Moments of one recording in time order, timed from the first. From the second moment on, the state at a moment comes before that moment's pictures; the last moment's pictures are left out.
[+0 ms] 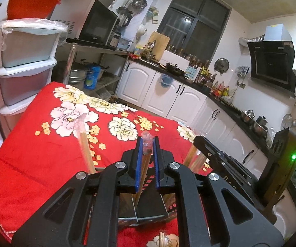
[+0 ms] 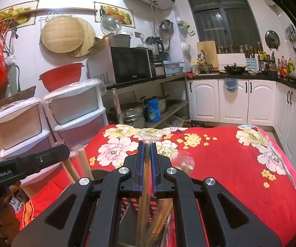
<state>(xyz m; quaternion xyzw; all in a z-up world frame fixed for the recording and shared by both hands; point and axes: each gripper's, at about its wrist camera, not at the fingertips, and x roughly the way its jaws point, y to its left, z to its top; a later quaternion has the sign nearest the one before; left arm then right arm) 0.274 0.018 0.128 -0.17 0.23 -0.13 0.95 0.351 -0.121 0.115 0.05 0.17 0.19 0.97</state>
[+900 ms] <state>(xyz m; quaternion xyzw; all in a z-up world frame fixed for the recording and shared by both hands) 0.241 0.032 0.111 -0.17 0.24 -0.12 0.95 0.312 -0.149 0.113 0.06 0.19 0.18 0.96</state>
